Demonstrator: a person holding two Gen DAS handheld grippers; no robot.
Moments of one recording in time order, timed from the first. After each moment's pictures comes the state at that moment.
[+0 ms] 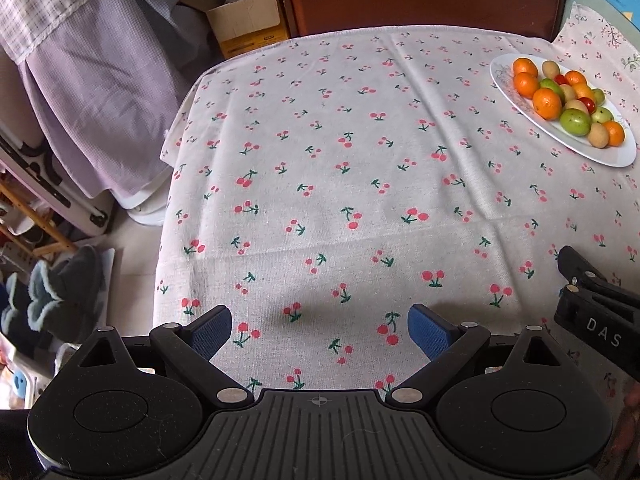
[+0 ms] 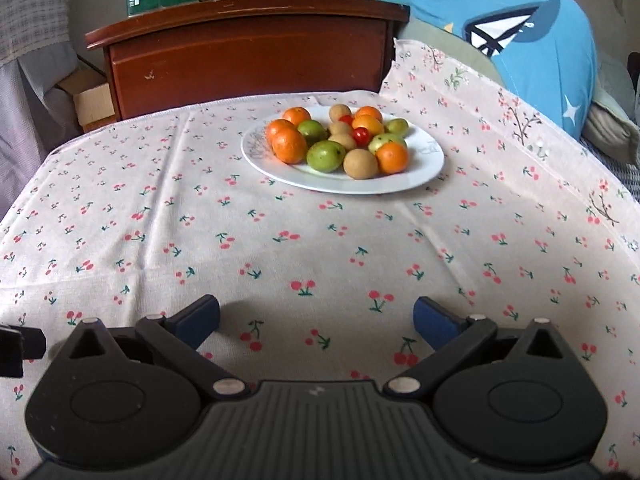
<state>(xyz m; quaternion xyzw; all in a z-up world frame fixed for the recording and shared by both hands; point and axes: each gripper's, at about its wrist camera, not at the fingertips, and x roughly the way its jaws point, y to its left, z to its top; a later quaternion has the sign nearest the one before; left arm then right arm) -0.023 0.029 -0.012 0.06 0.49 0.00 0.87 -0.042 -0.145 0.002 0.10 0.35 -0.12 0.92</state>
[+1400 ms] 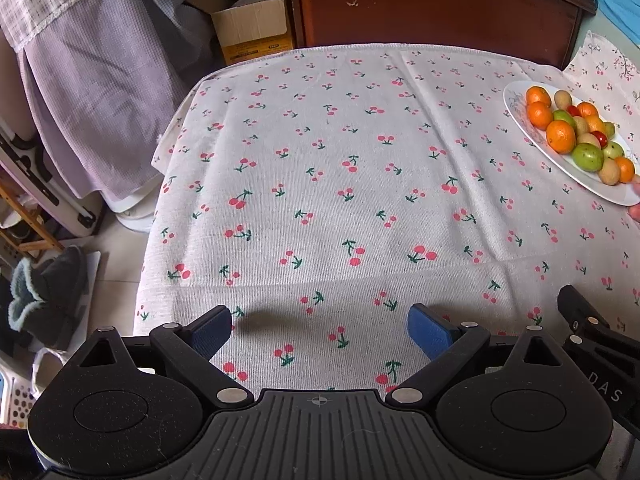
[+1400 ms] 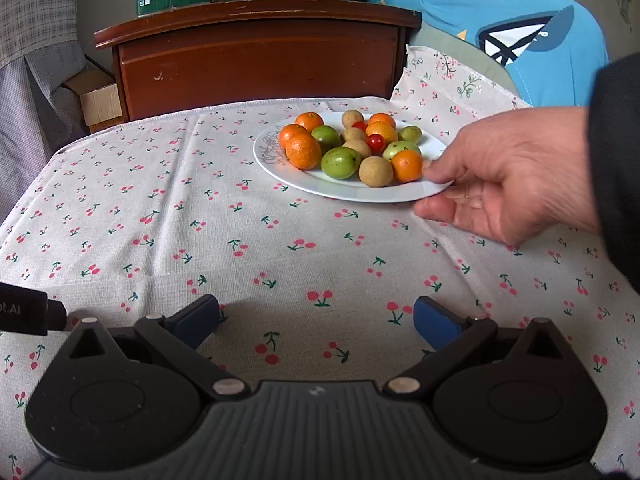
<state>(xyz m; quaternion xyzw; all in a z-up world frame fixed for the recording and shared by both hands) -0.004 0.034 -0.021 0.03 0.47 0.00 0.88 -0.036 -0.138 0.001 0.09 0.35 -0.11 0.93</state>
